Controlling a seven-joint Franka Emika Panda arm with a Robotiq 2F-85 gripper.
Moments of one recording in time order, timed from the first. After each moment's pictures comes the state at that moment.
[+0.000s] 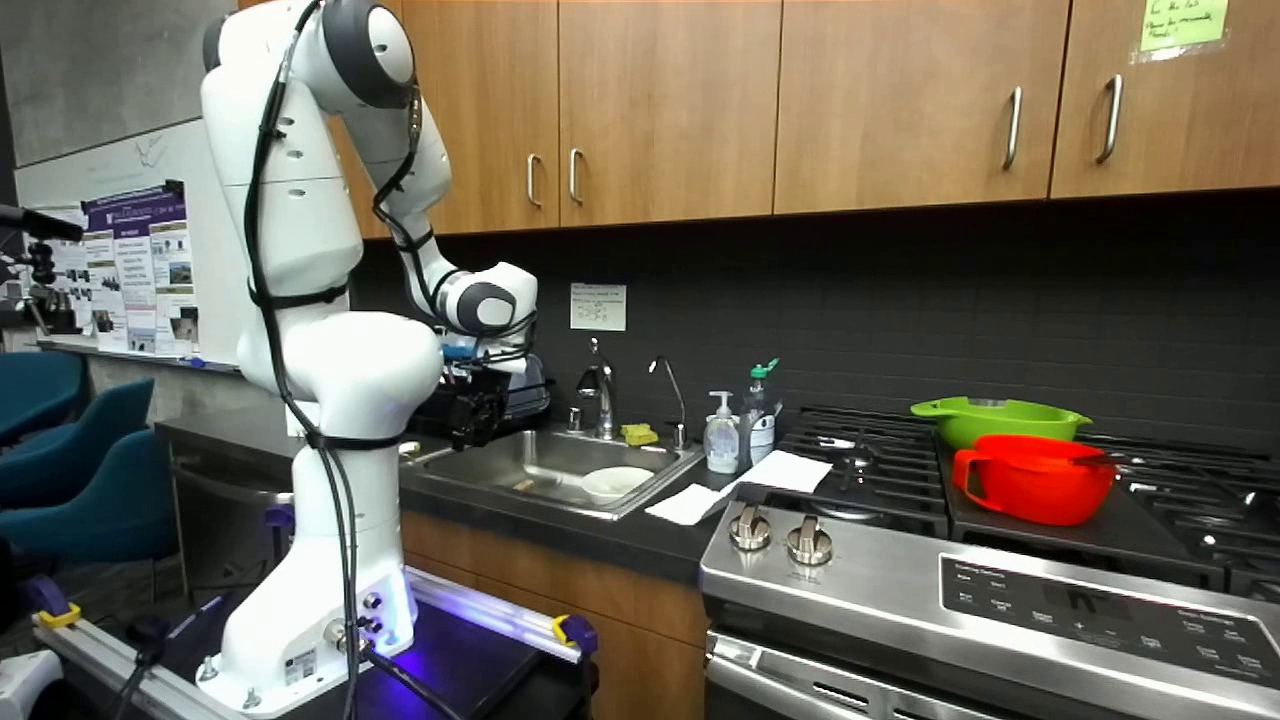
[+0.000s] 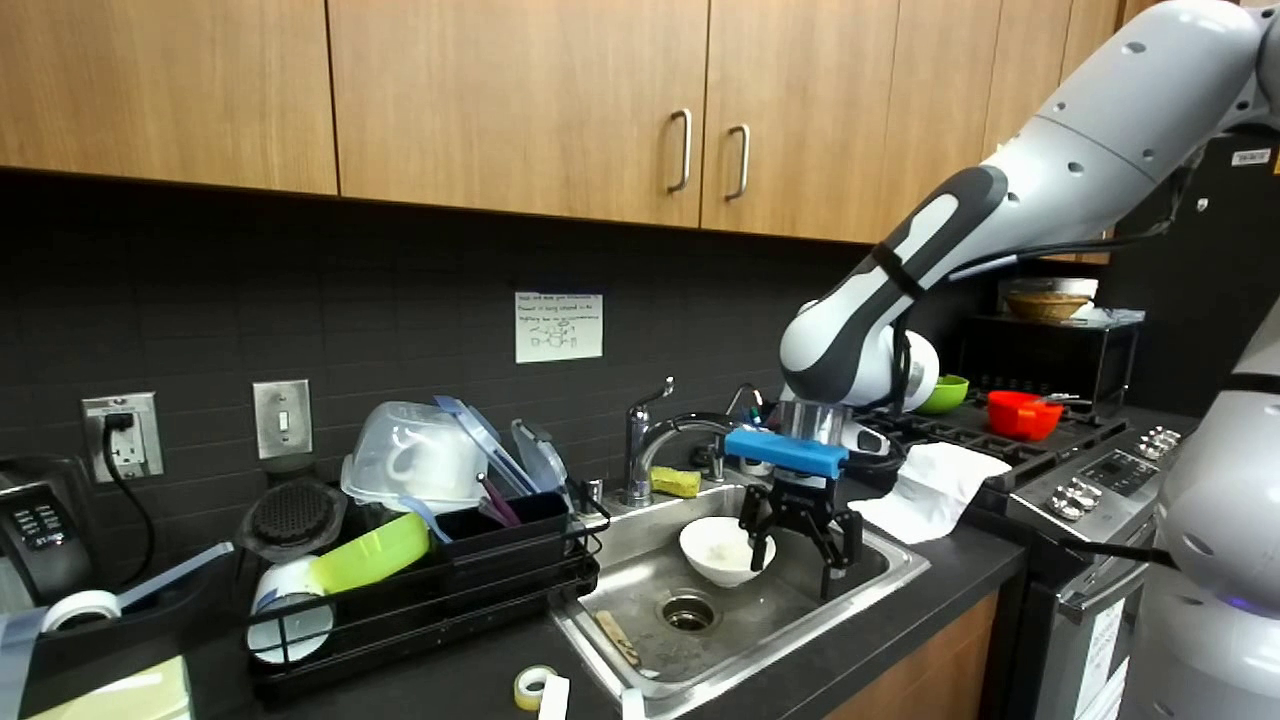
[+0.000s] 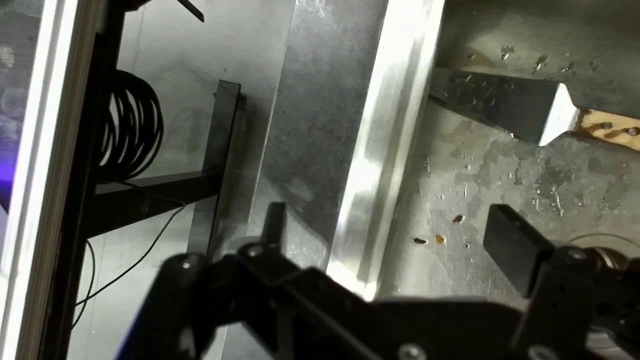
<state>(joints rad) 0.09 -0.27 0.14 -2.77 0.47 2.40 1.25</state>
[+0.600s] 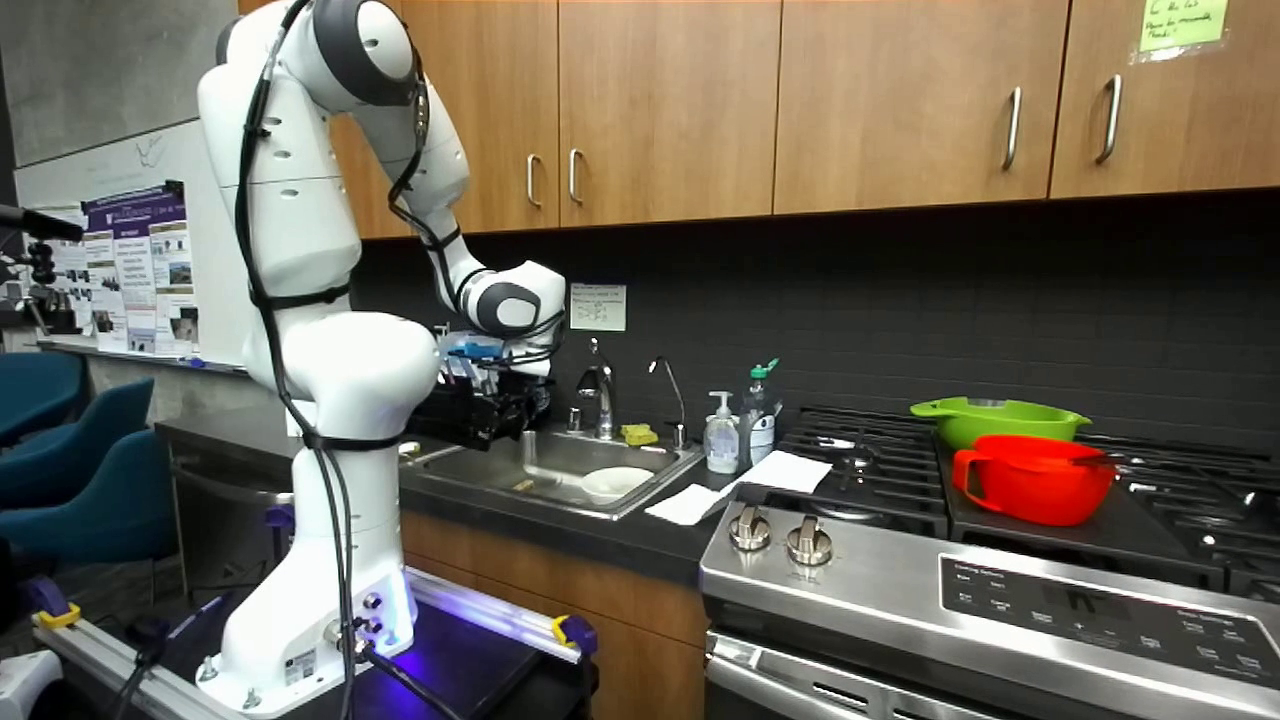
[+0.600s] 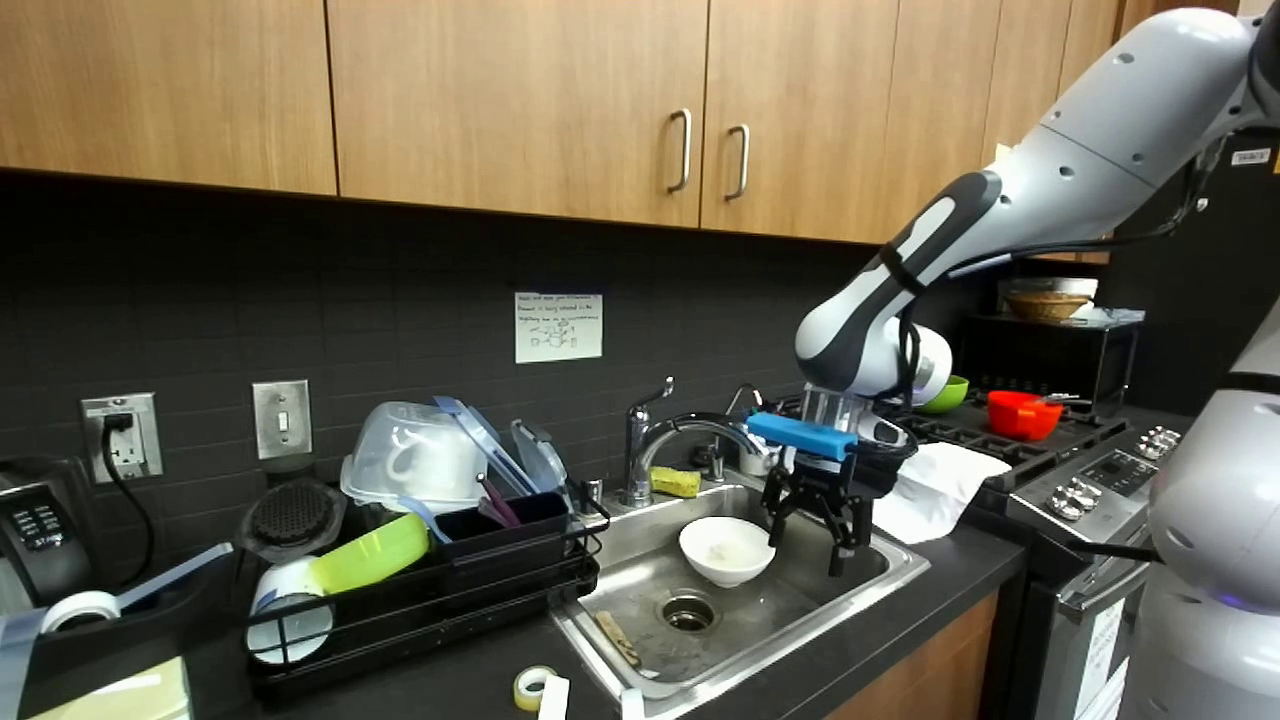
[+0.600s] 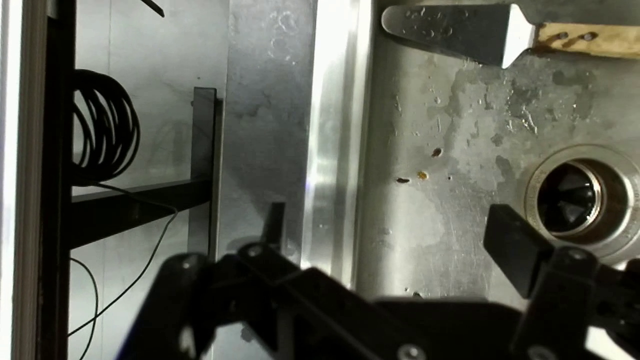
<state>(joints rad) 0.02 -0.27 0.05 -2.77 0.48 2.42 1.24</state>
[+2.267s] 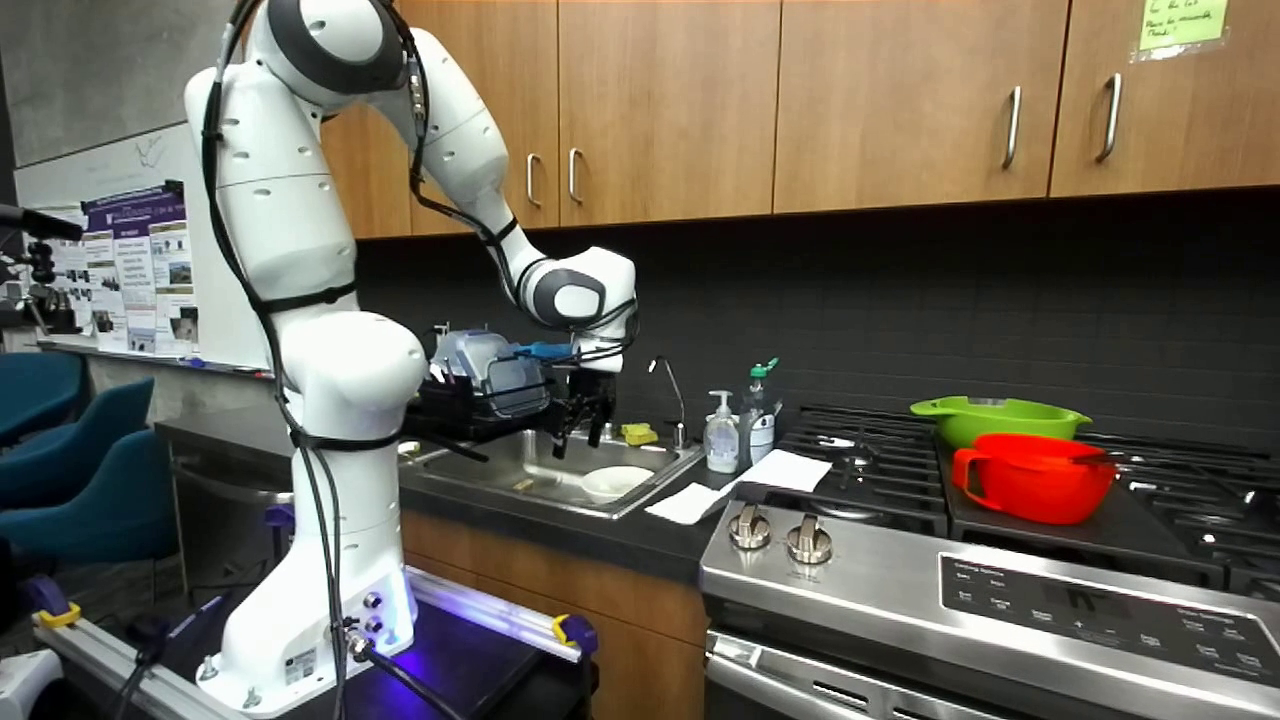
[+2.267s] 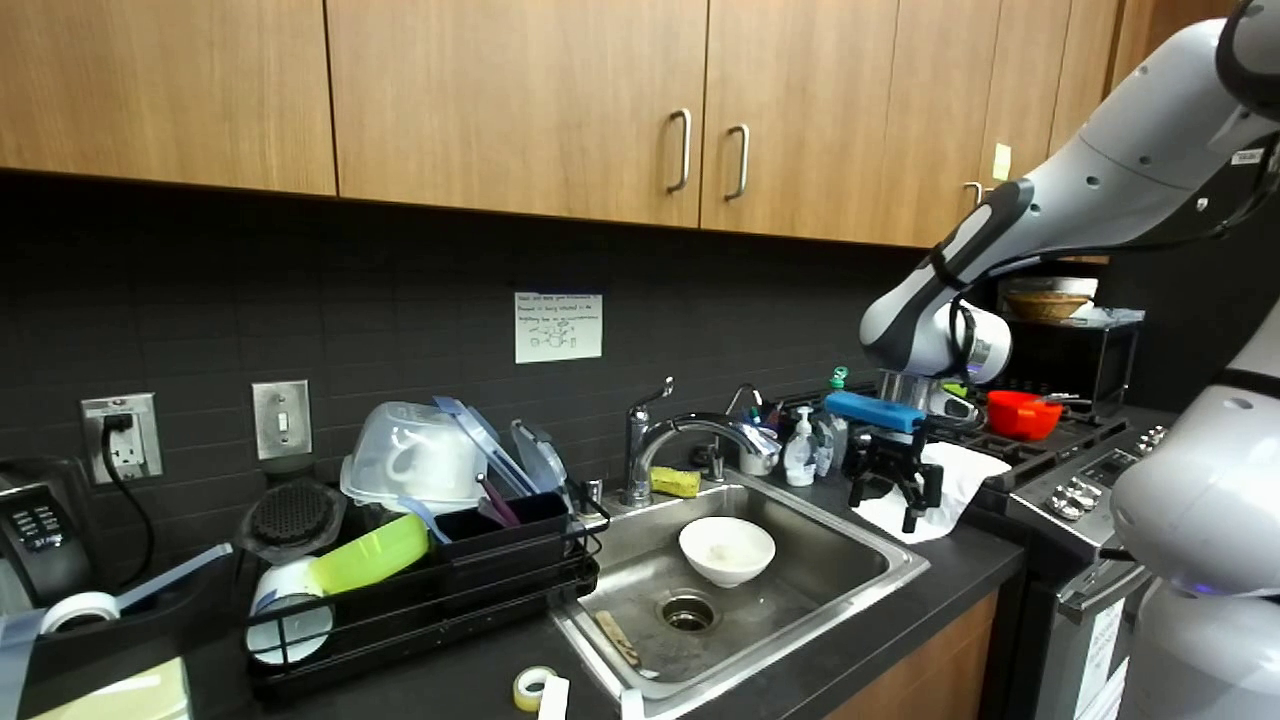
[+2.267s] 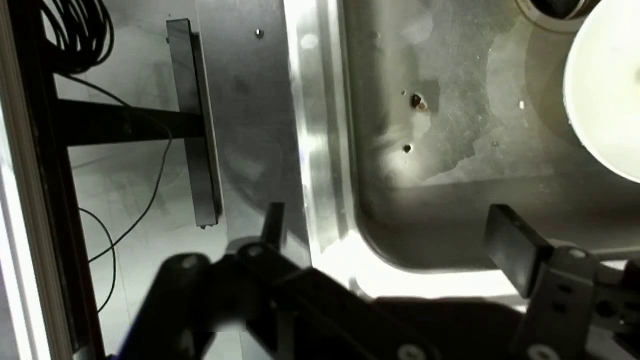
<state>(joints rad) -0.24 -0.29 -0.13 -2.74 0.23 2.37 1.15</state>
